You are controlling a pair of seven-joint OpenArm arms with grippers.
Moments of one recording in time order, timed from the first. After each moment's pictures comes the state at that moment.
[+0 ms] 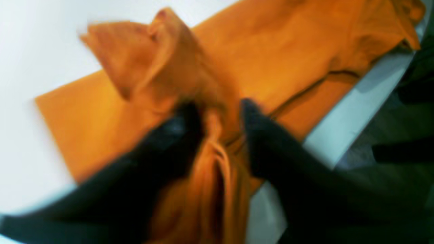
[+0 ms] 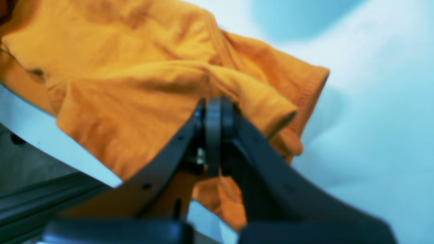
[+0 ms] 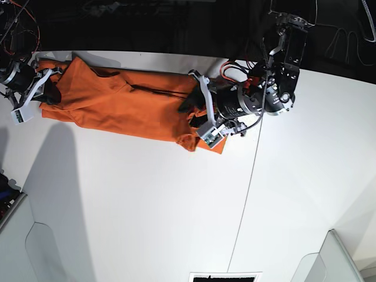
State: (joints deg) left arm 4.7 -7.7 12.2 101.3 -22.6 -33.4 51.2; right arm -16.9 28.4 20.0 94.5 41.4 32.8 -53.3
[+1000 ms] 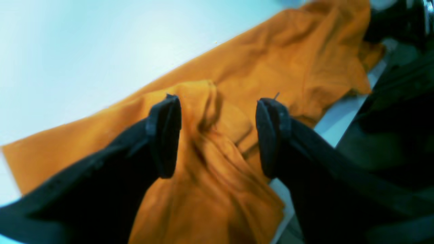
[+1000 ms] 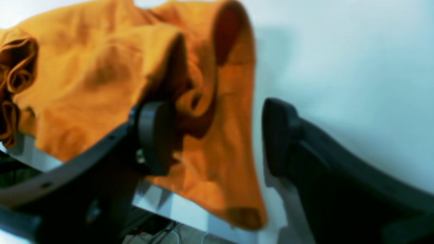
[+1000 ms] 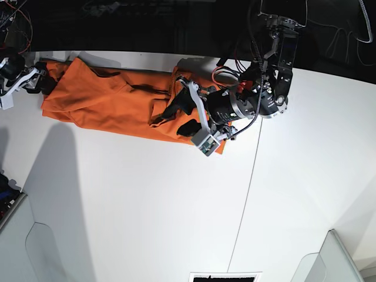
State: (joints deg) left arm 3.7 -4.0 7.4 100.4 -28.5 -33.4 50.4; right arm -15.9 25.0 29.1 81.0 51.1 33.7 -55.7
